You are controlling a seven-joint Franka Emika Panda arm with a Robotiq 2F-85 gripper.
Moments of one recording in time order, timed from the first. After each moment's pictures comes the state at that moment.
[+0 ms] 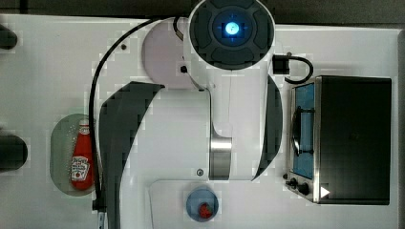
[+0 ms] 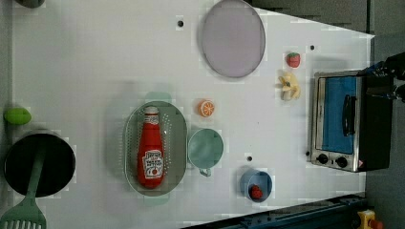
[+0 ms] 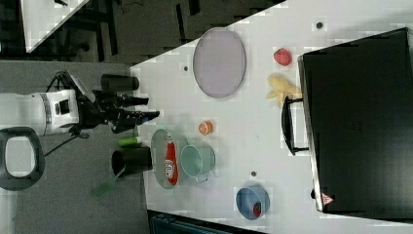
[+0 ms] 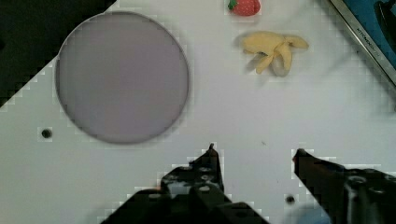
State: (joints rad) arm -0.03 0.03 0.03 -1.74 -0.01 0.19 -0.05
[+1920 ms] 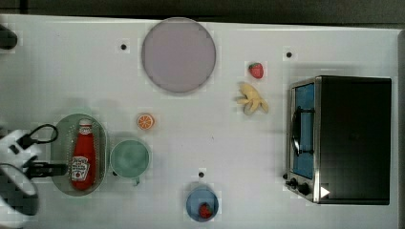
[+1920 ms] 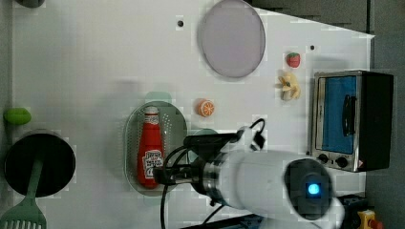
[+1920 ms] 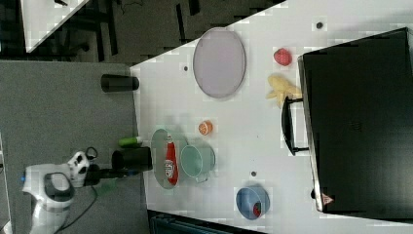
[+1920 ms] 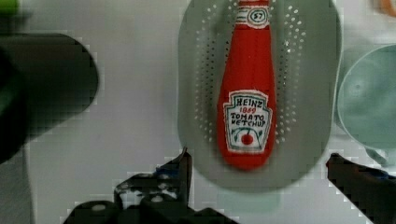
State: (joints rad) arm 0.06 0.24 0.77 -2.04 -0.06 0.58 0.05
